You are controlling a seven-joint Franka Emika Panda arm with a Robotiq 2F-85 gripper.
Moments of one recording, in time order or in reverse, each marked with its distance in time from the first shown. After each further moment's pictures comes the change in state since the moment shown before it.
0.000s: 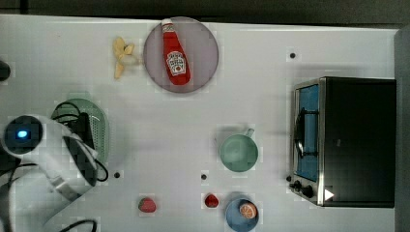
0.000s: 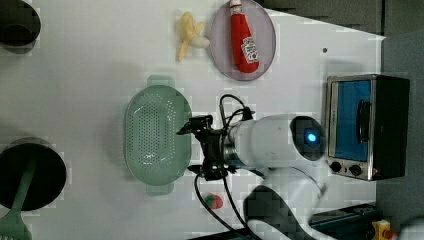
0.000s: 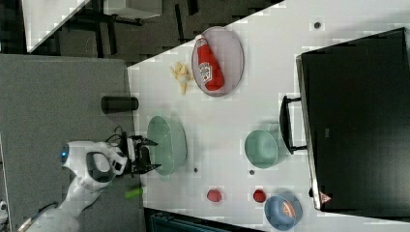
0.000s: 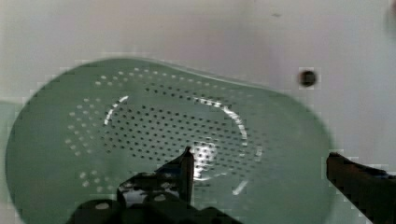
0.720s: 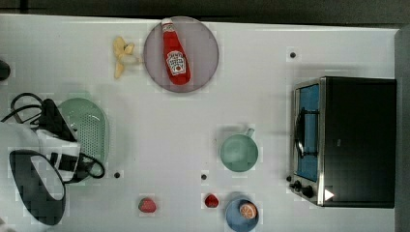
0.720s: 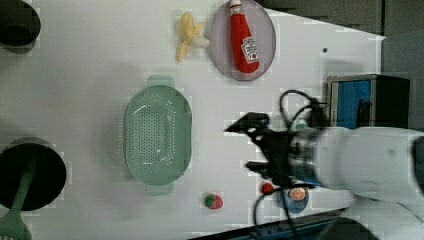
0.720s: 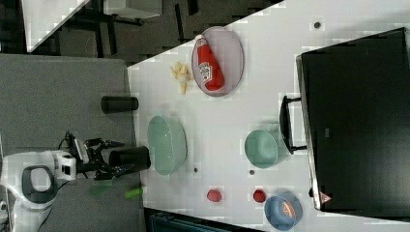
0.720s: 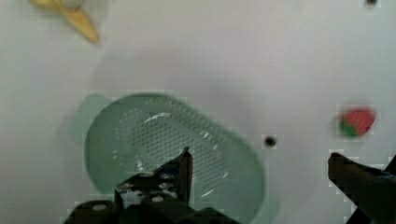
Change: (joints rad) arm -0.011 -0.330 -0.025 0.107 0.026 -0.373 -0.342
